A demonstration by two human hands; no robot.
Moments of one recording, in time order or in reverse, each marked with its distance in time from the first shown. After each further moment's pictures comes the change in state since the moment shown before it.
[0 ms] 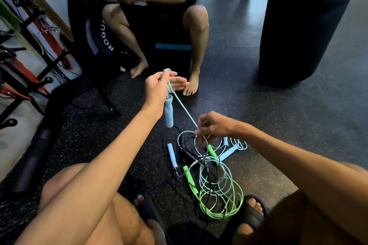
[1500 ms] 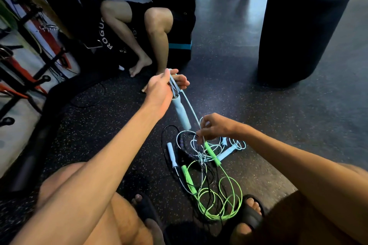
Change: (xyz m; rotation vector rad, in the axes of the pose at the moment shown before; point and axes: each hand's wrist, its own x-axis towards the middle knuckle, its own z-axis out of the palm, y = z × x) left_hand 0.005 -0.003 0.005 -0.296 -0.062 -0.137; right_hand 0.005 0.016 0.000 -0.028 0.067 0.070
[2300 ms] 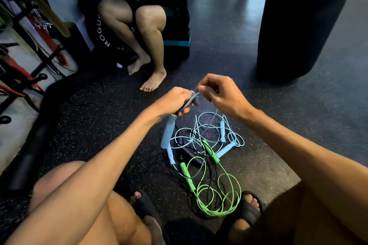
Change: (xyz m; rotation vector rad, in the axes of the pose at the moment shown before) left_hand -0.018 -0.018 0.006 0.926 -0.384 -0.224; right_hand -0.023 -0.058 -0.039 -0.043 0.537 -0.487
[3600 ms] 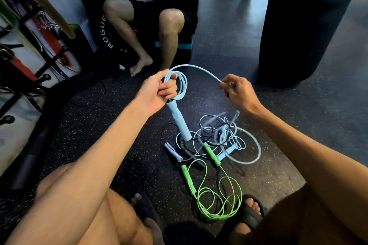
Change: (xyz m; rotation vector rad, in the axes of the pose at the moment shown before) left_hand -0.007 0.008 -0.045 -0.967 0.034 0.017; right_hand 0.010 0.051 -0.021 -0.202 0.198 0.235
